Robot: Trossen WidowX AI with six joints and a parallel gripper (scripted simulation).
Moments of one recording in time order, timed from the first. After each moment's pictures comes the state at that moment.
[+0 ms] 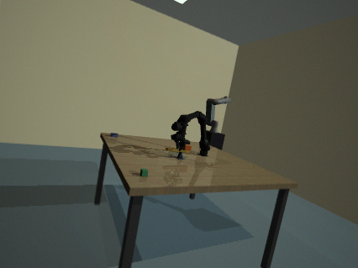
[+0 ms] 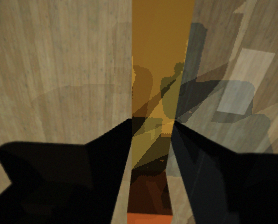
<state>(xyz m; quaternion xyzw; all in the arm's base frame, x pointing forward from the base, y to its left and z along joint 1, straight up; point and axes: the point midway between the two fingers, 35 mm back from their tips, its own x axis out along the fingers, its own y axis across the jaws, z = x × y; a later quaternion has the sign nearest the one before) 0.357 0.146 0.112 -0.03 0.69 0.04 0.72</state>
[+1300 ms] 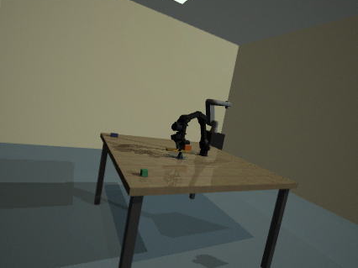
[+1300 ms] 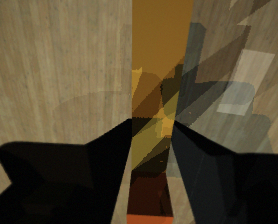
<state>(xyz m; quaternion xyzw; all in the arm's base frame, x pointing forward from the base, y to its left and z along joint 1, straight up) 0.358 0.146 0.110 -0.03 0.69 0.04 0.72</state>
